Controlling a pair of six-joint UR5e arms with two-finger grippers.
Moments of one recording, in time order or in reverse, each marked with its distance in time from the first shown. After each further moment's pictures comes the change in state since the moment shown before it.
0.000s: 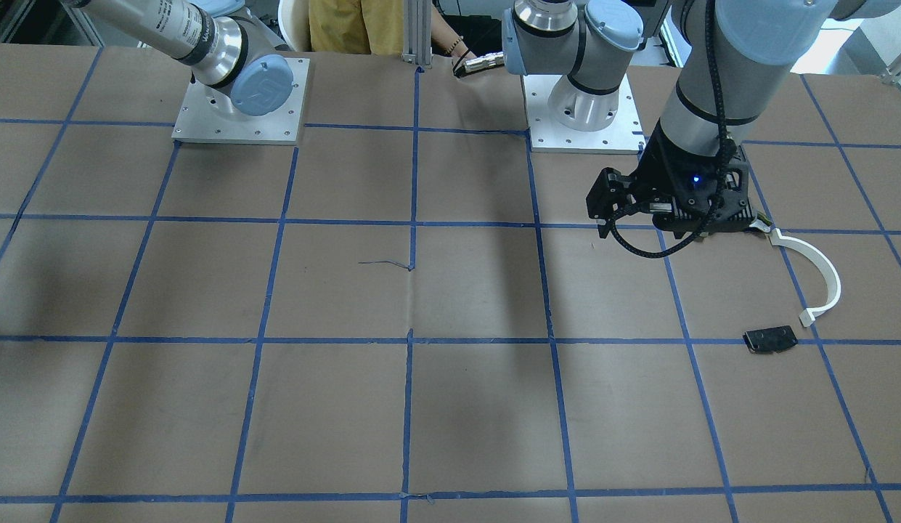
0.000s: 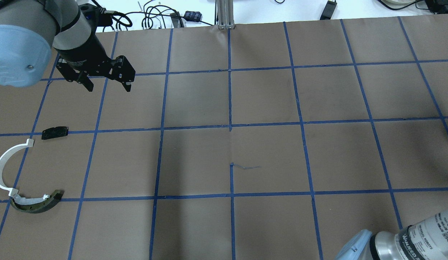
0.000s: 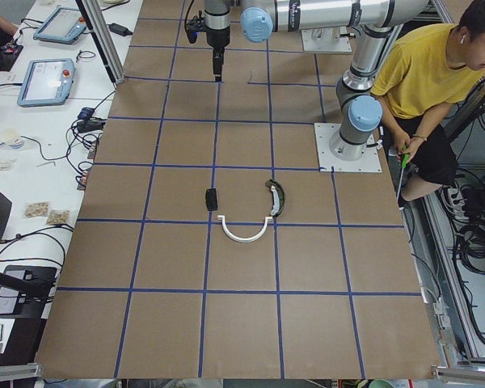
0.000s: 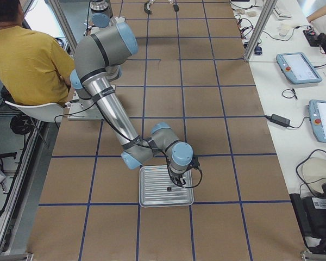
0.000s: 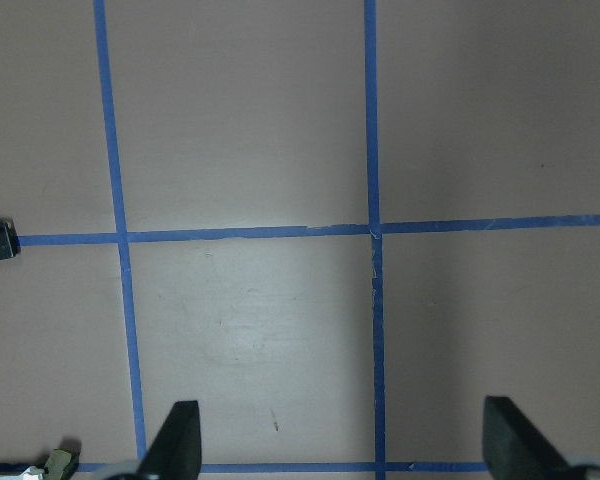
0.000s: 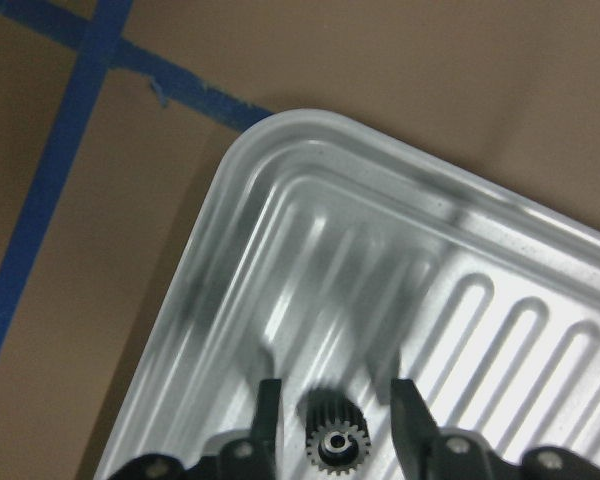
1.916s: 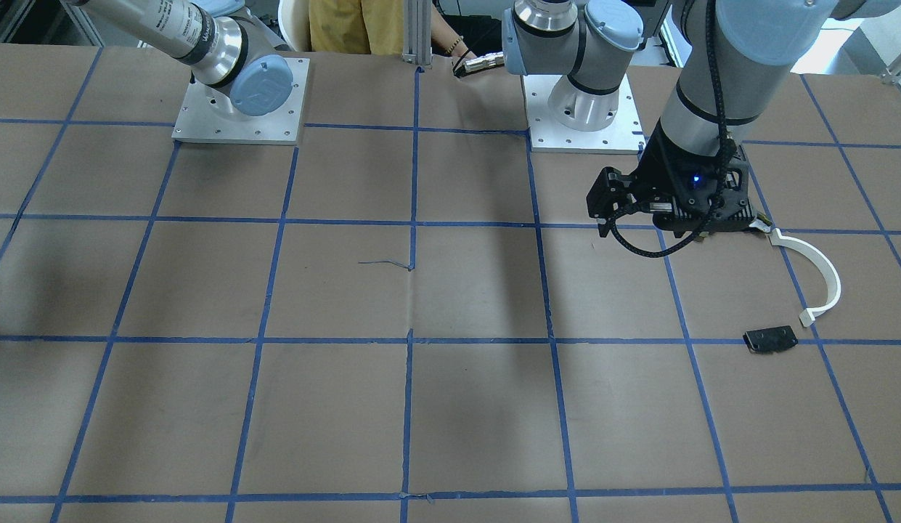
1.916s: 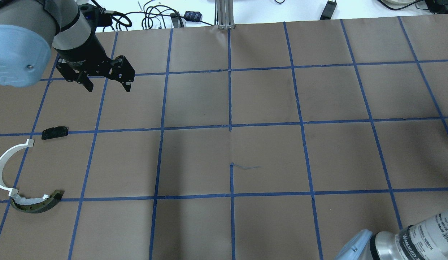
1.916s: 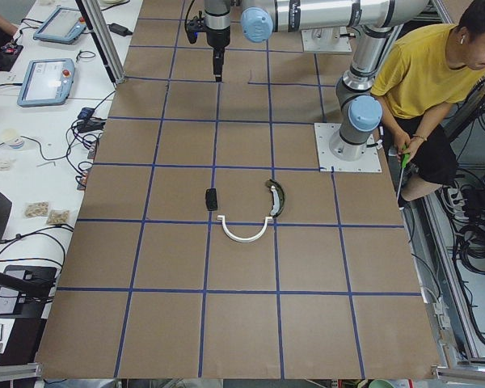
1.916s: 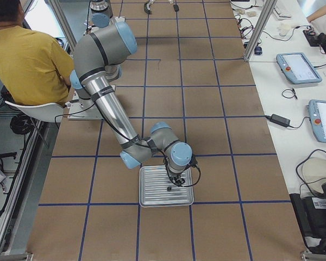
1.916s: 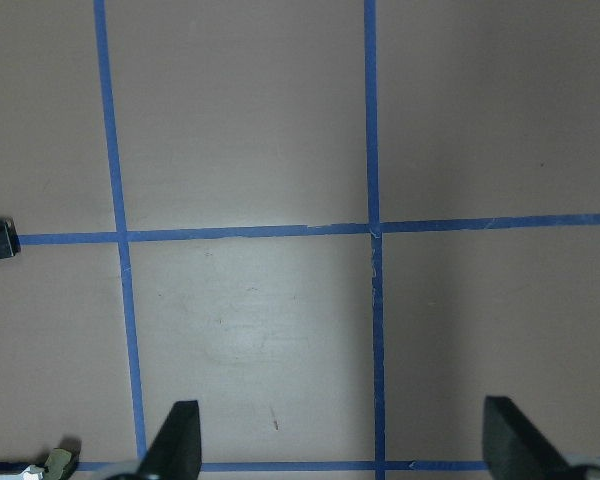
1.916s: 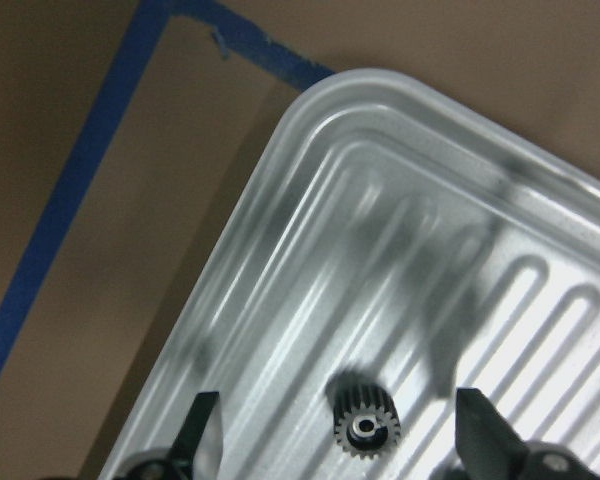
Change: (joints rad) left arm 0.001 0.002 -0.001 -0.008 0.000 0.001; right arm -0.005 -0.006 0.007 0.042 -0.044 -0.083
